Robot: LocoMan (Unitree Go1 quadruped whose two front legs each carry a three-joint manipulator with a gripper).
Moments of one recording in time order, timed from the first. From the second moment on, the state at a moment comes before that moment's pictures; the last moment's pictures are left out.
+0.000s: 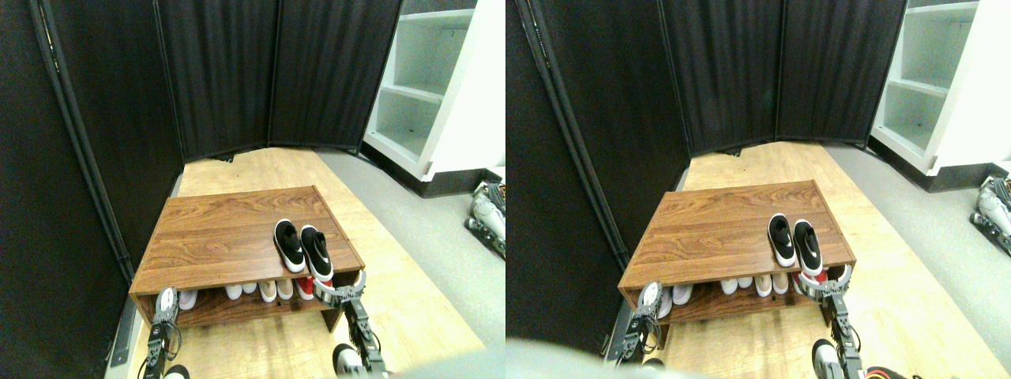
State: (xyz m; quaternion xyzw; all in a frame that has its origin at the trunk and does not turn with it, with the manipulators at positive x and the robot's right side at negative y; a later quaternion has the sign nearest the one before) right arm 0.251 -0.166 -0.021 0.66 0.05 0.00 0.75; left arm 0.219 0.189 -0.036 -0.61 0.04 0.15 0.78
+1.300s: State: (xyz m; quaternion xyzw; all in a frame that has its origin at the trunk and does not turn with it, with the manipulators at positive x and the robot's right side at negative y) right arm 0.299 -0.161 -0.063 0.66 0.11 -0.02 0.75; left arm 0.212 0.200 -0.032 -0.59 0.02 0.14 0.80
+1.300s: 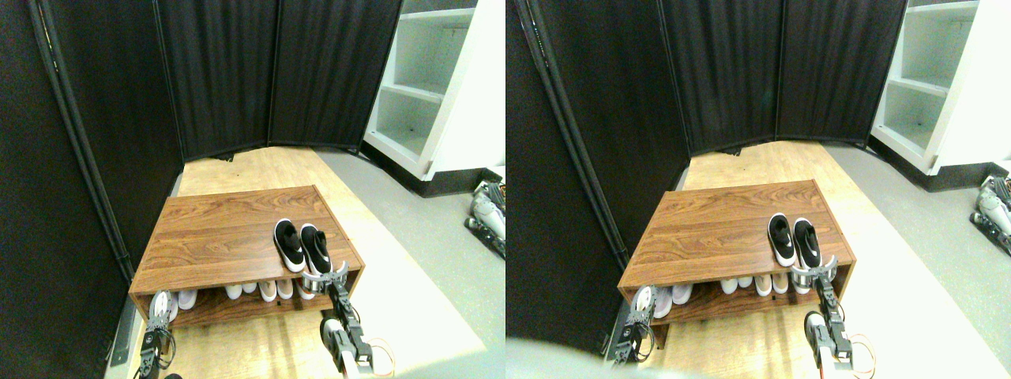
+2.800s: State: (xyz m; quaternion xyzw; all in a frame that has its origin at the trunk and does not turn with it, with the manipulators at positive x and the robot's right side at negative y) right arm 0.261 -0.230 -0.008 0.65 0.03 -0.01 0.76; left arm 0.212 0.202 -0.016 -0.45 0.06 0.06 0.89
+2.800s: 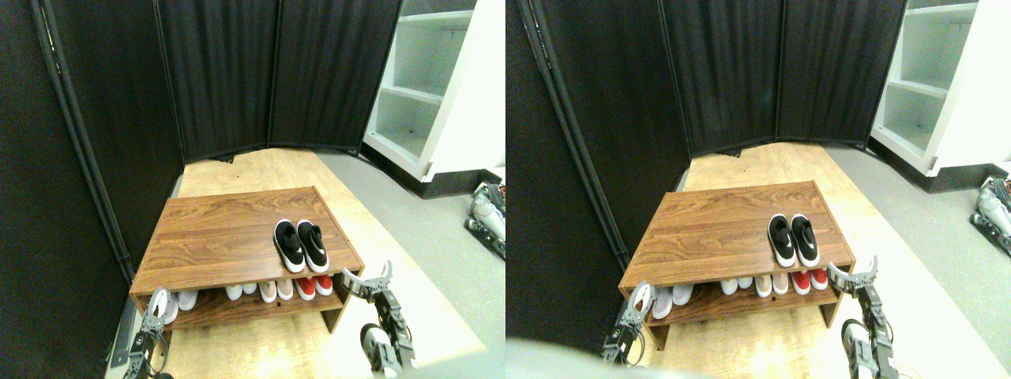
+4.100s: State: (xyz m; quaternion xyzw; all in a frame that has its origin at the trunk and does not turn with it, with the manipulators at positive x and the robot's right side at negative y) right arm 0.343 -0.200 -0.053 0.63 0.04 -0.06 0.77; left arm 0.223 0.219 -0.039 -0.42 0.06 0.07 0.90
